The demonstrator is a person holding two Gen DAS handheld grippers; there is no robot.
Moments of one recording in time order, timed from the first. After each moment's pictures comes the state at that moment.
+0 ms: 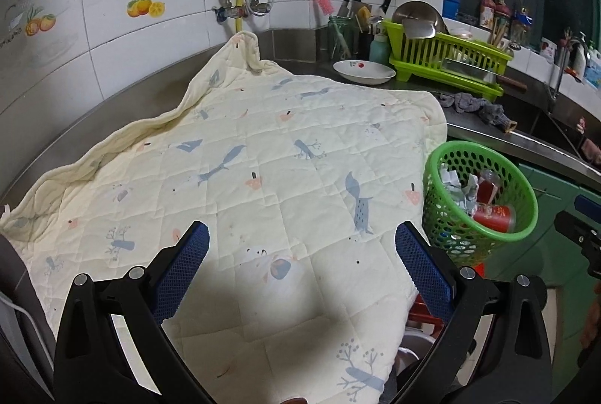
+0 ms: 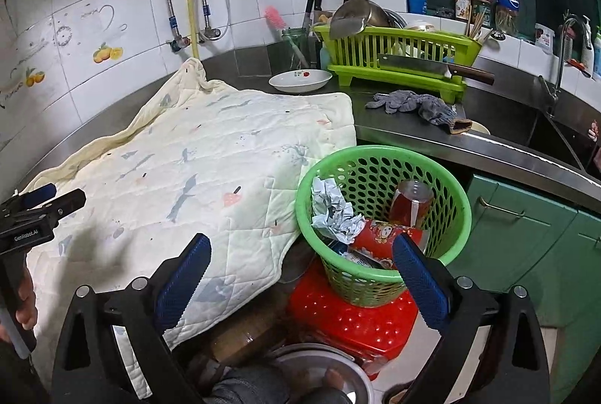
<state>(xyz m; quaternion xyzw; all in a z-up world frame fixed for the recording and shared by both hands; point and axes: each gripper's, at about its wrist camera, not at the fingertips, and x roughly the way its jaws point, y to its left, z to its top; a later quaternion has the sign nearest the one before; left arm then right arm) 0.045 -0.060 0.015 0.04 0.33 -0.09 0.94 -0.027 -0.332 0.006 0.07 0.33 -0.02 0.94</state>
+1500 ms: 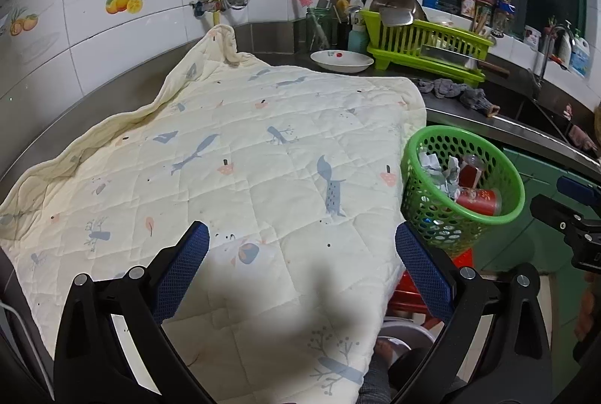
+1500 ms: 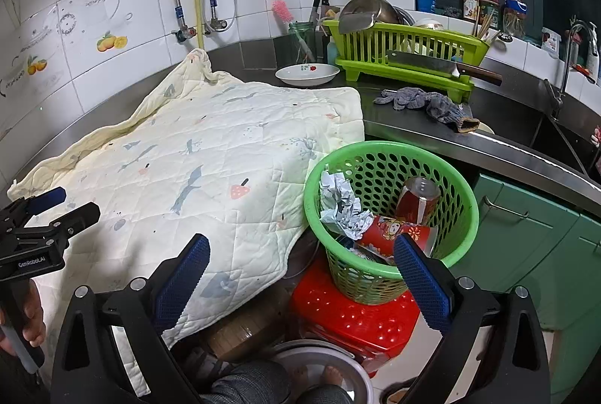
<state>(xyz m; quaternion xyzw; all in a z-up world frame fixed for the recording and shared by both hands) 0.036 -0.079 0.001 0.05 0.34 -0.12 0.93 -0.022 -0.319 0.002 0.06 0.34 -0.02 0.94</state>
